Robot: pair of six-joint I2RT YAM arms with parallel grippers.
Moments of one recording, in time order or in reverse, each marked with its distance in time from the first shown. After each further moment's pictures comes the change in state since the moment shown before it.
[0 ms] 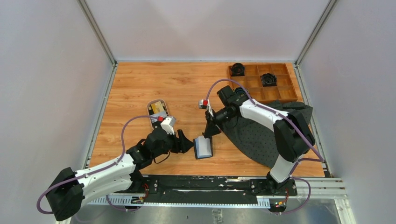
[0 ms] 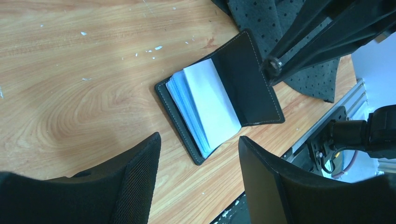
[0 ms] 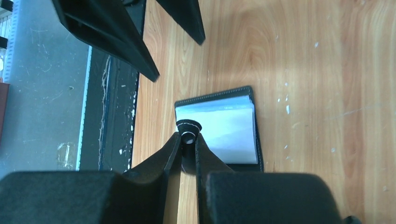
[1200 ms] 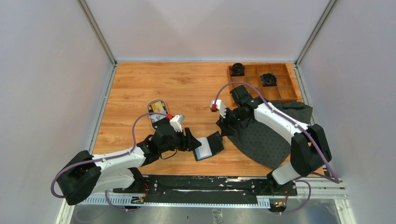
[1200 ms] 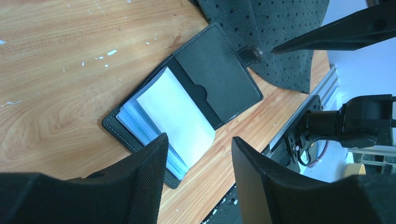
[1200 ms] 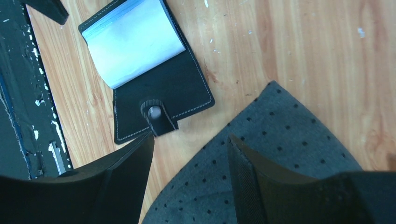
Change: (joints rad) left arm 0.000 0.251 0.044 0.215 0.138 -0.045; right arm -0.071 -0.170 -0.086 -0.120 0.447 -0.135
